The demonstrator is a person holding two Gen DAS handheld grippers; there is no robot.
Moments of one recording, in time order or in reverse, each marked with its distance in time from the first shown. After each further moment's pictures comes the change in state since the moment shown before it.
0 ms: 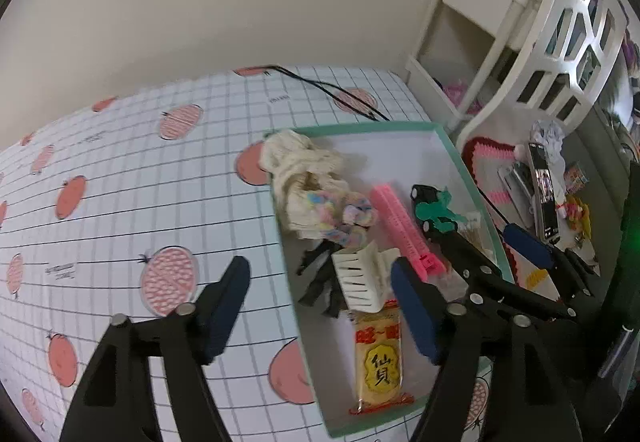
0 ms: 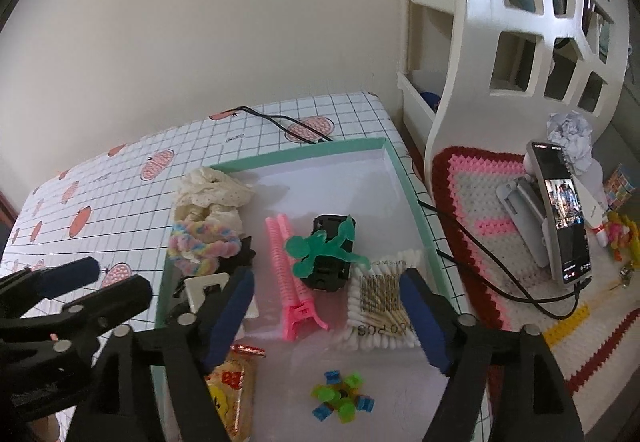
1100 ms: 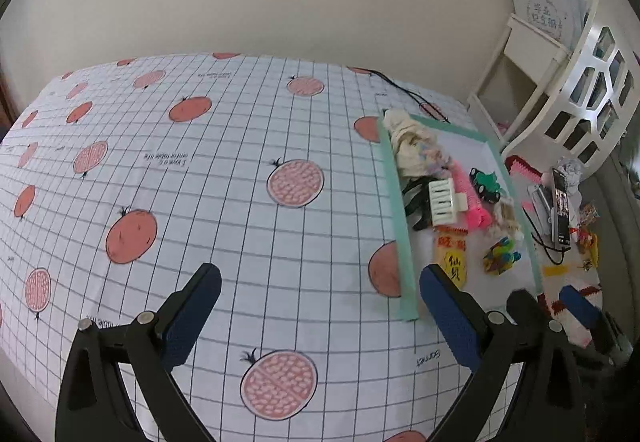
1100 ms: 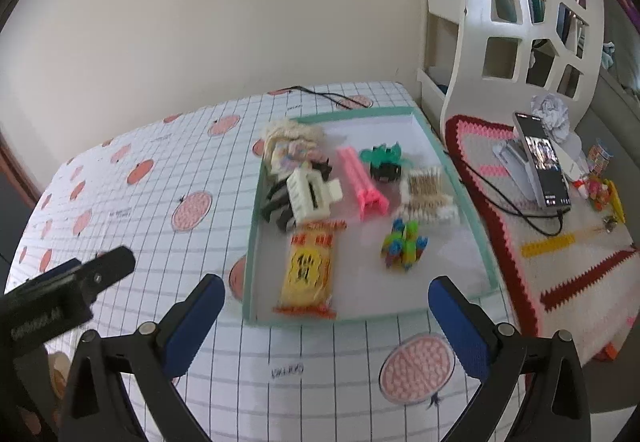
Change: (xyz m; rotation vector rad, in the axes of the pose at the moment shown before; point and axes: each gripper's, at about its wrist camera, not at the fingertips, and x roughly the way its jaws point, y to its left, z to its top) left arm -0.081 0.077 -0.113 -0.230 -0.082 0.104; right arm -0.096 0.053 -0.088 -0.030 0.006 0.042
